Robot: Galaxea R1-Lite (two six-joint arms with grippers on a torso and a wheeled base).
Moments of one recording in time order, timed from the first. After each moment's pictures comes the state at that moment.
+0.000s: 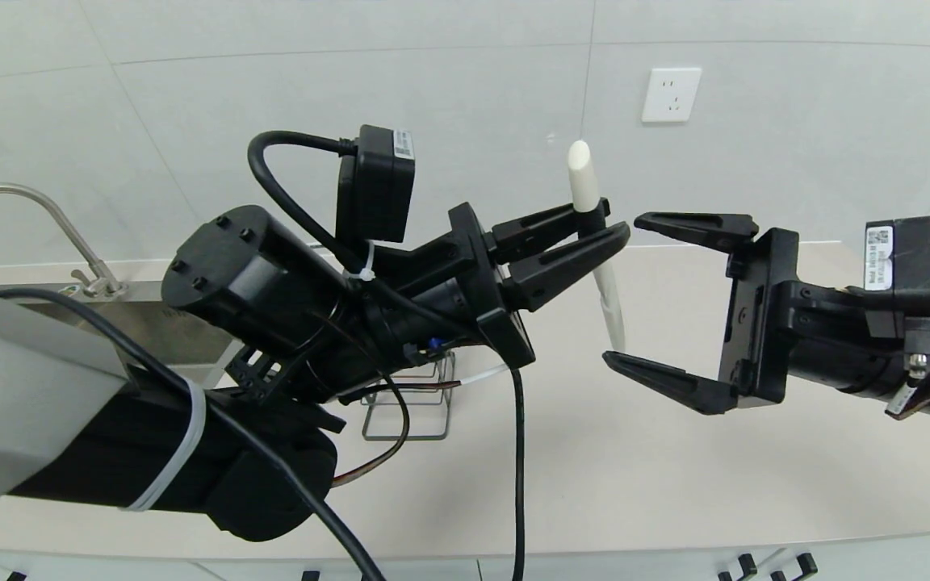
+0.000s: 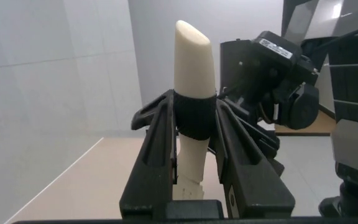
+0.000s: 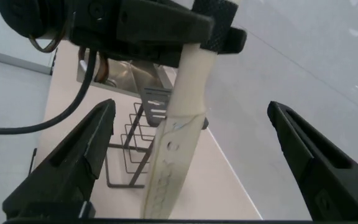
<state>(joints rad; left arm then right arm) -0.69 1.94 -0.93 -1.57 -0.67 -0.16 0.49 1.59 -0.65 -1.21 0.76 -0.56</state>
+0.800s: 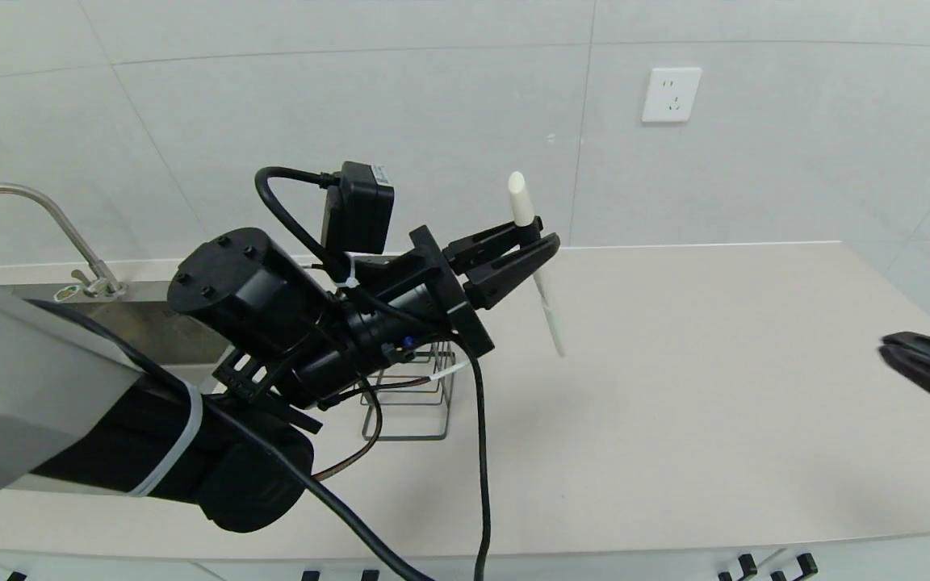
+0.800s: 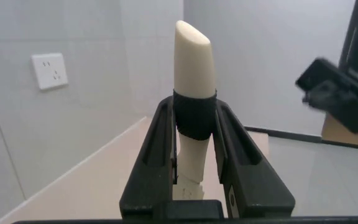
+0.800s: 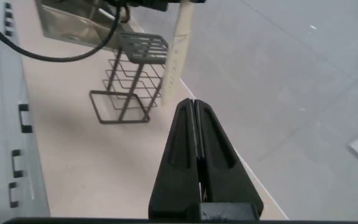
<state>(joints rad) -0.60 1.95 -0.85 -1.56 -0.59 -0.15 0.15 1.06 -0.23 -1.15 0.75 -0.56</state>
